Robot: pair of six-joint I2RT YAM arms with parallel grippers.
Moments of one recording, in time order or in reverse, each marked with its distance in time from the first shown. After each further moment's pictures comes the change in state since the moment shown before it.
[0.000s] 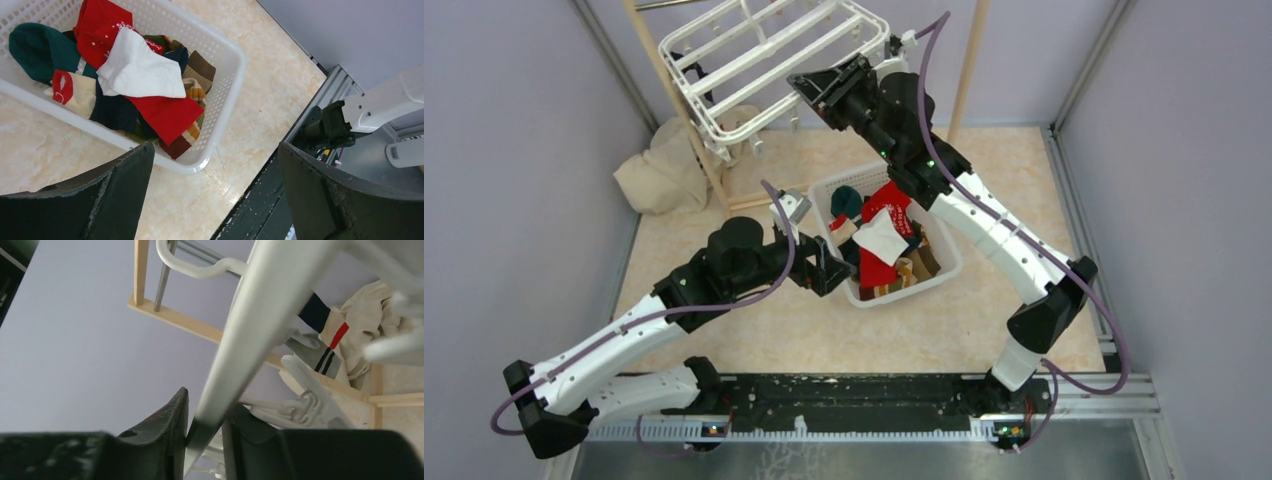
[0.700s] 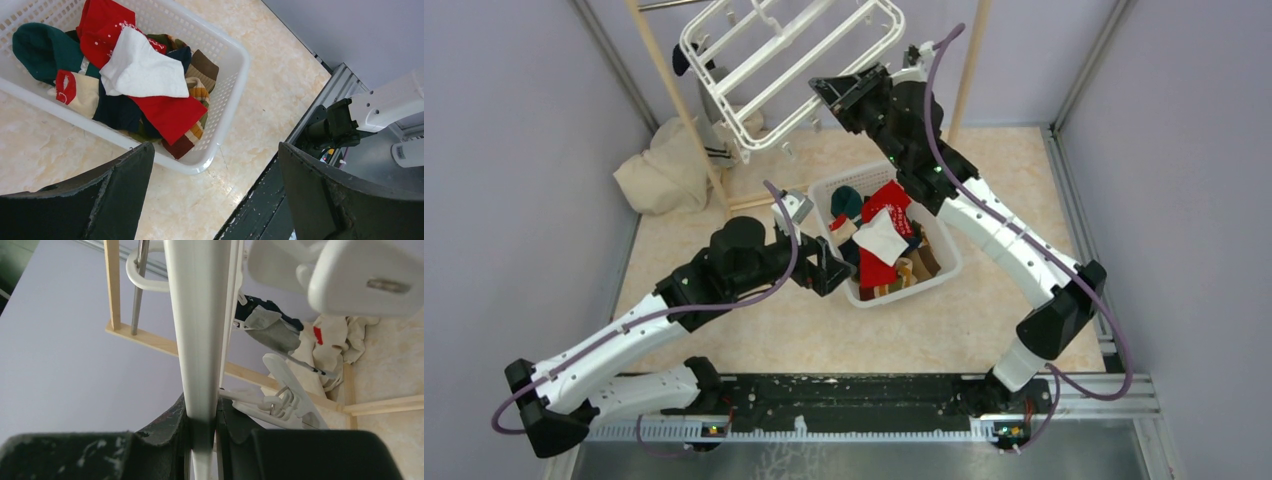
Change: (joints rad) left arm 0.000 0.005 0.000 -0.002 -0.008 0.016; right arm -0.035 -0.040 -0.103 0.039 0.079 0.004
